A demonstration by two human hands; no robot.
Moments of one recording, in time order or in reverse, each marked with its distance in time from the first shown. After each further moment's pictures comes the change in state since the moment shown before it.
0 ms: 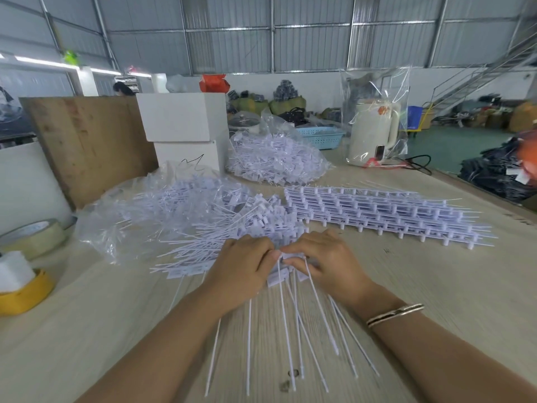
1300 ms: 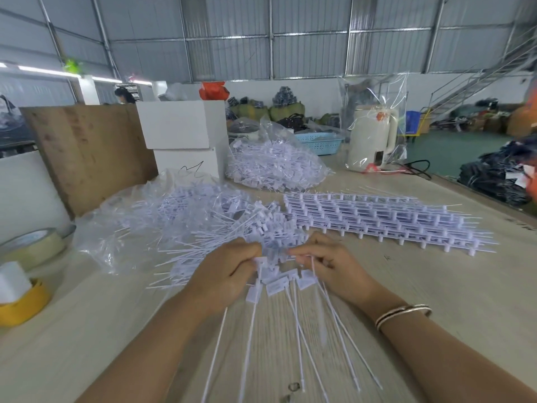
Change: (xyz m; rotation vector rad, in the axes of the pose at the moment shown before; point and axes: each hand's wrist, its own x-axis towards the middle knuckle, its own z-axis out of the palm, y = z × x) left_hand -0.006 -0.012 -0.023 -0.325 0.008 0.030; right_hand -0.003 0.016 -0.004 0.429 -0.118 0.281
